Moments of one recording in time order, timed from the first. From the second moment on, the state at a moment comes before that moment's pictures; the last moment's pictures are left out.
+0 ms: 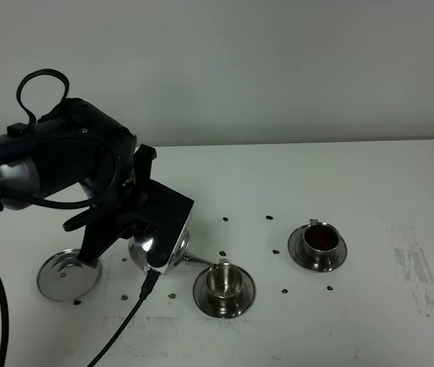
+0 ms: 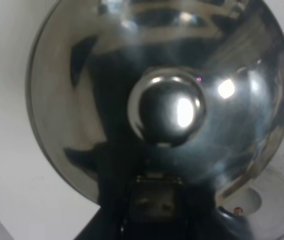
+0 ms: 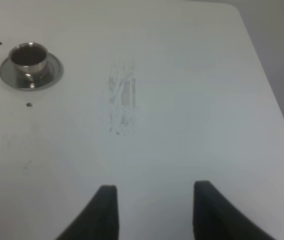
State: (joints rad) left arm -0.50 1.92 -1.46 0.29 0.83 1.32; right arm -0.11 -0.01 -0.52 0.11 1.12 -0.19
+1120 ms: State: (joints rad) left arm -0.58 2.00 -1.51 0.54 0.78 1.30; right arm -0.11 -0.01 -0.52 0.11 1.12 -0.19
